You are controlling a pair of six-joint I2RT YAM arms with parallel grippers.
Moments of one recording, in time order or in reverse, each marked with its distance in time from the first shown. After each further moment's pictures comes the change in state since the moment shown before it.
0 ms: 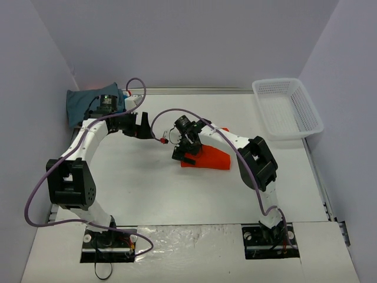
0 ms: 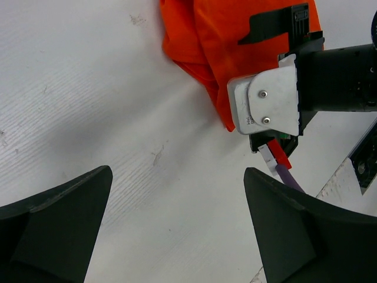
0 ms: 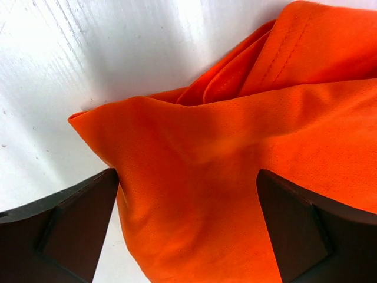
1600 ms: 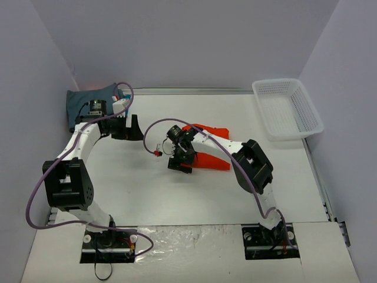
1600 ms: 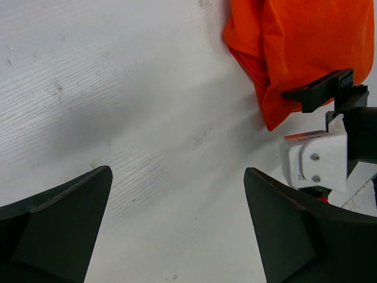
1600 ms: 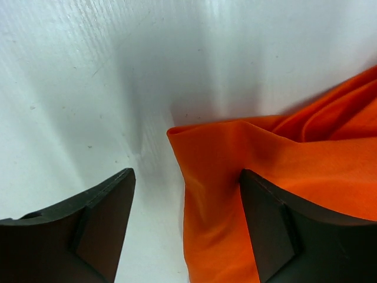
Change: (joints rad) left arm 0.099 -0.008 -0.070 0.031 -0.068 -0.004; right arm 0.089 0.004 -0.011 -0.055 -0.066 0.002
